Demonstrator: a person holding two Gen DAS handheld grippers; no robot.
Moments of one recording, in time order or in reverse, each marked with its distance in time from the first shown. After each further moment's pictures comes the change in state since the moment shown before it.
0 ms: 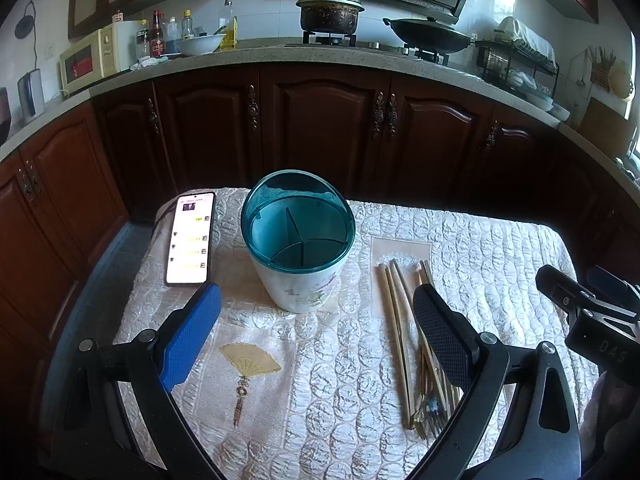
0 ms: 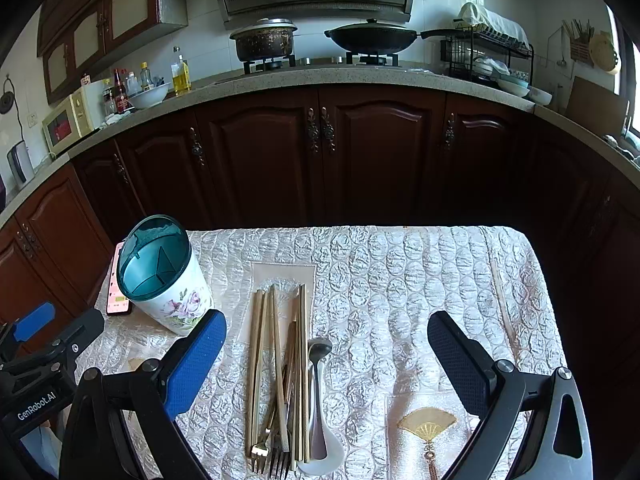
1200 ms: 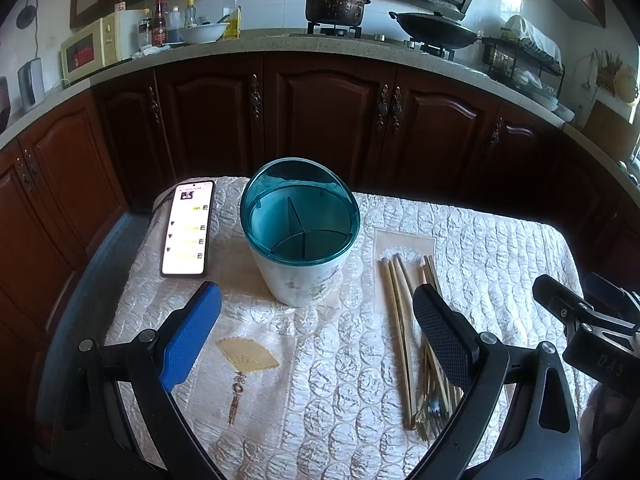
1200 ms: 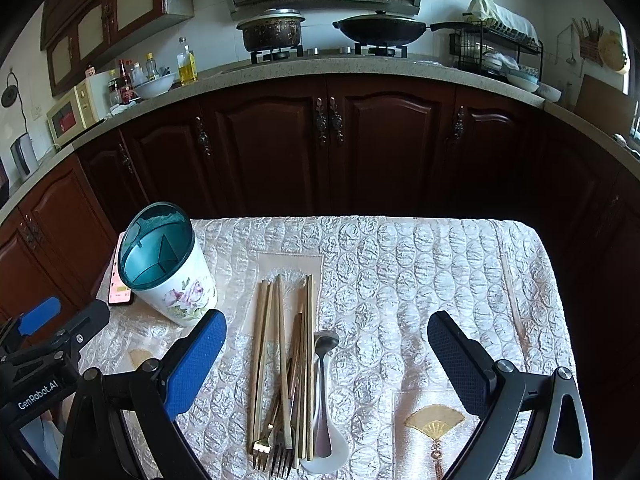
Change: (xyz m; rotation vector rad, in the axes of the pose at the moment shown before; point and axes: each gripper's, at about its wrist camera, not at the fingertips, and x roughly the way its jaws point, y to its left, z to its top) left arm 0.013 0.003 -0.003 -0.019 0.027 -0.002; right arm 0.013 0.004 -0.005 -0.018 0.034 0.026
